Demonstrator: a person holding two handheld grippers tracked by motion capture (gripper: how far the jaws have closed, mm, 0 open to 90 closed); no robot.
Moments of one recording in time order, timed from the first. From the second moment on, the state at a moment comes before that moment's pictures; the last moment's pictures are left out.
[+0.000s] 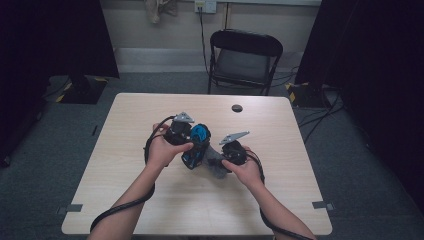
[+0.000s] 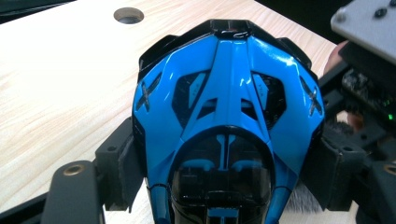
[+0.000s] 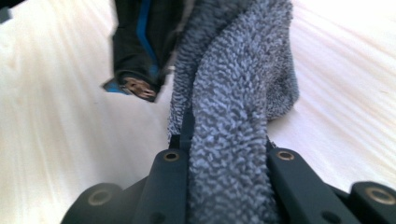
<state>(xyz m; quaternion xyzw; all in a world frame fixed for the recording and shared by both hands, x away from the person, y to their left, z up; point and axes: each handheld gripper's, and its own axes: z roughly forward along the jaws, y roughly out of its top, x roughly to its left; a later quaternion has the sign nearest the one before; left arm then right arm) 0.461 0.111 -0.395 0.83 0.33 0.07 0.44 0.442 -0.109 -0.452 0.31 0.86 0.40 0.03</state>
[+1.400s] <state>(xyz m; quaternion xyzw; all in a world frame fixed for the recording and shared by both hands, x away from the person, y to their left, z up) 0.461 0.105 -0.394 0.84 0.32 0.08 0.43 0.444 -0.100 -0.440 0.30 0.86 0.41 0.03</state>
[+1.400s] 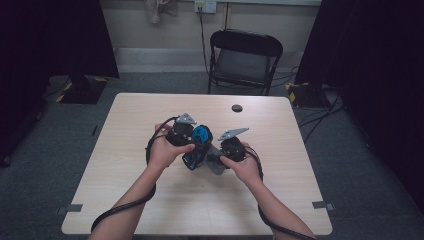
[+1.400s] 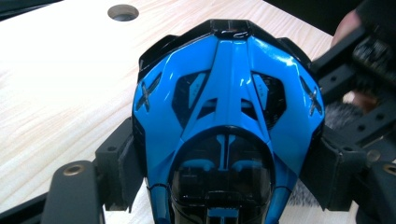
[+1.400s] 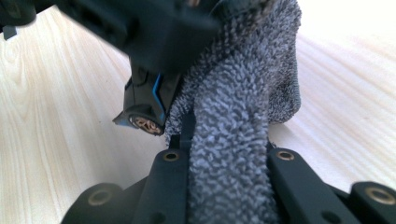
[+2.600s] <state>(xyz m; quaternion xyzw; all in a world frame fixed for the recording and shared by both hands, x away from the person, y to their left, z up) 0.452 0.109 -0.408 0.85 0.31 0.06 0.42 0.465 -0.137 -0.408 0.34 0.84 0.42 0.08</state>
